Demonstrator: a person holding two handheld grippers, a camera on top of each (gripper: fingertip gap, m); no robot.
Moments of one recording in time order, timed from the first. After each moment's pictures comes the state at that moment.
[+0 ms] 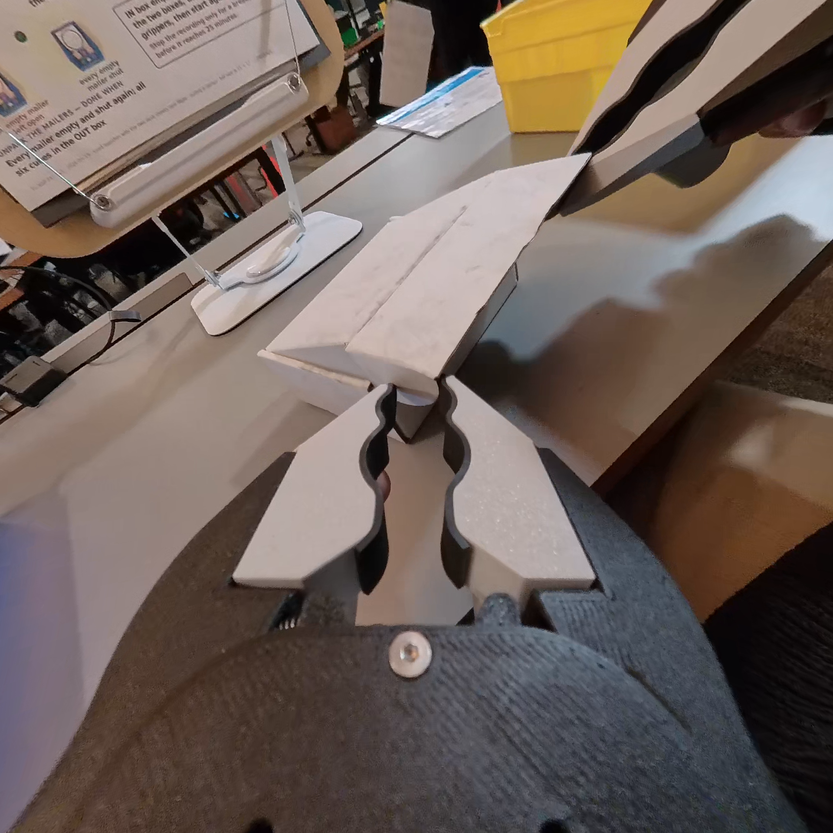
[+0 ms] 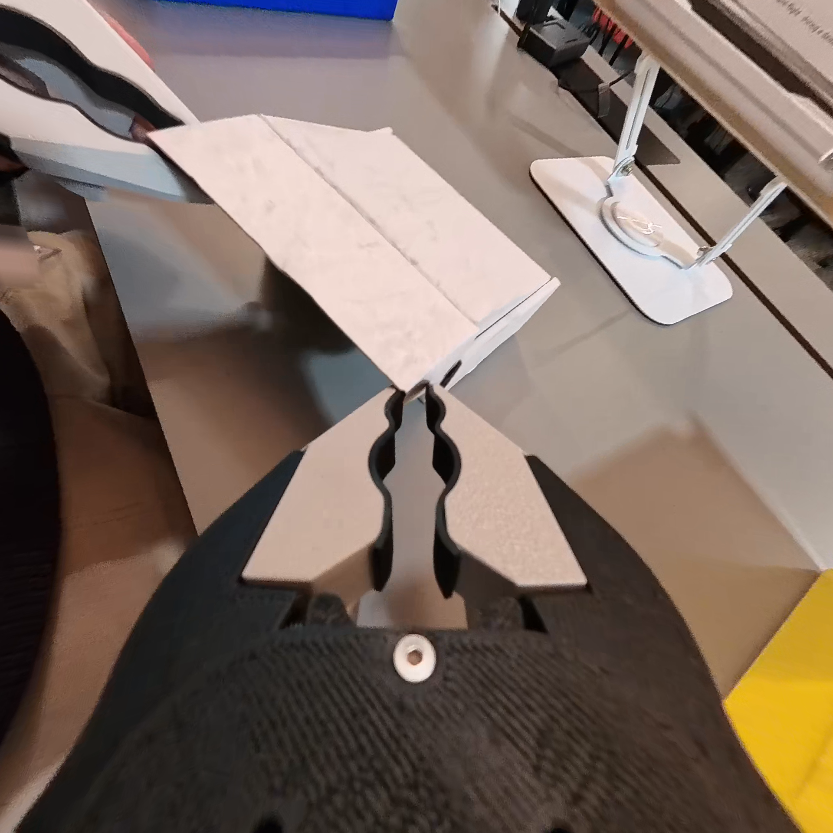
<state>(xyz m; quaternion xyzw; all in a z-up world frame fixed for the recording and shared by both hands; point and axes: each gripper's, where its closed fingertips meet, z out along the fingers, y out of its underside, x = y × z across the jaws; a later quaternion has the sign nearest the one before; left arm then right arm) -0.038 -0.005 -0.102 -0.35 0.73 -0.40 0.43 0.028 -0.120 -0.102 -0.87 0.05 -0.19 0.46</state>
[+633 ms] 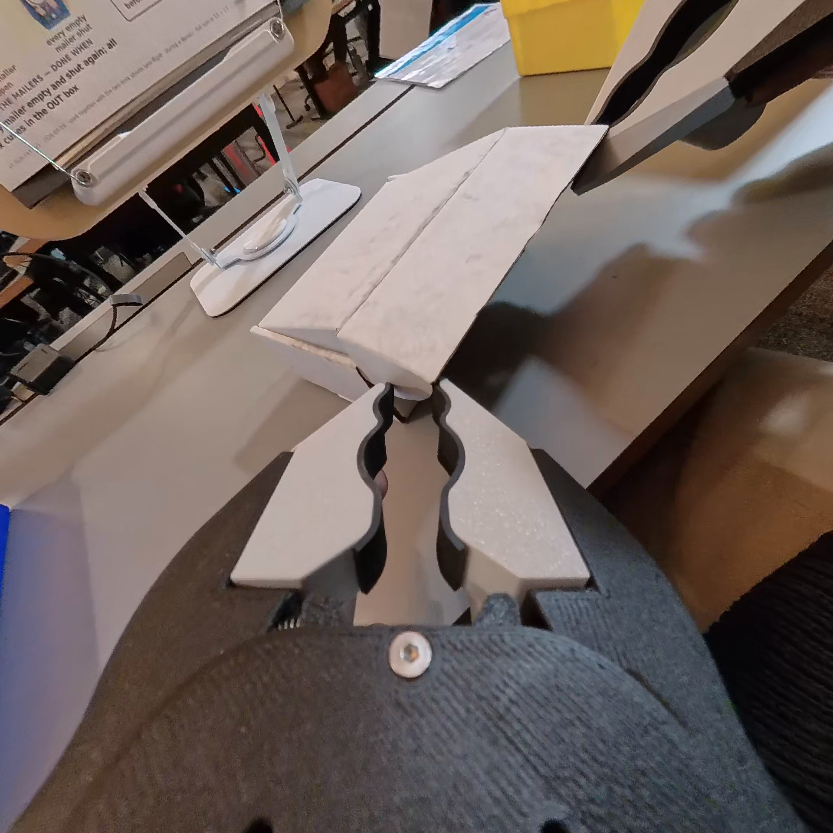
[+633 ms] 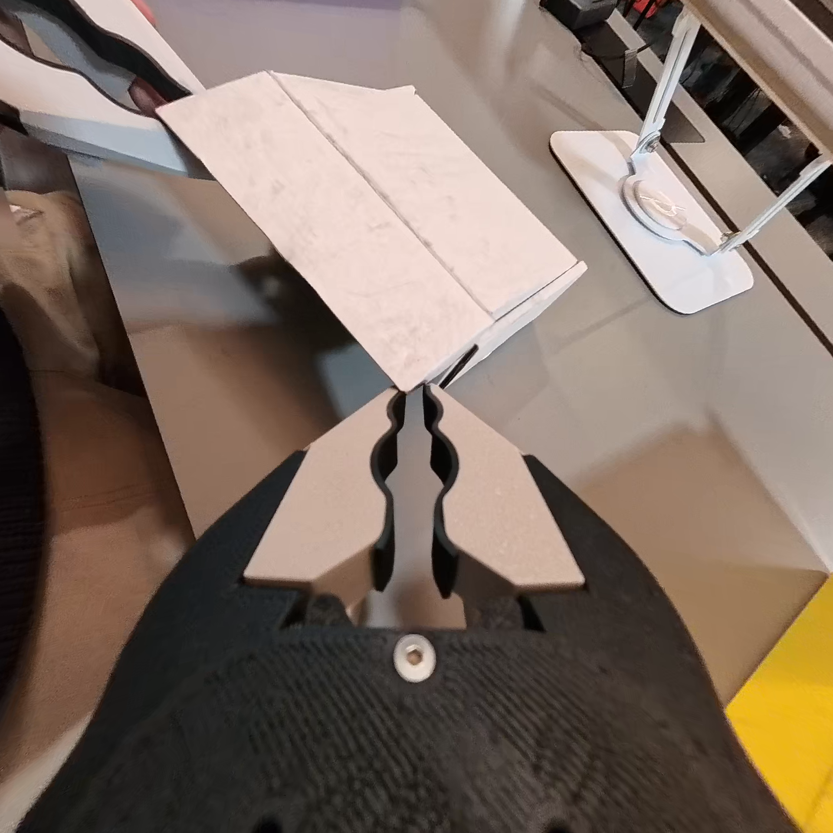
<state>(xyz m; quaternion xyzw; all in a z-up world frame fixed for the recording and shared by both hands) -0.035 -0.001 -0.116 -0.35 0.75 -0.37 0.43 0.026 -0.119 -0.117 -0.88 0.04 -0.19 0.44</state>
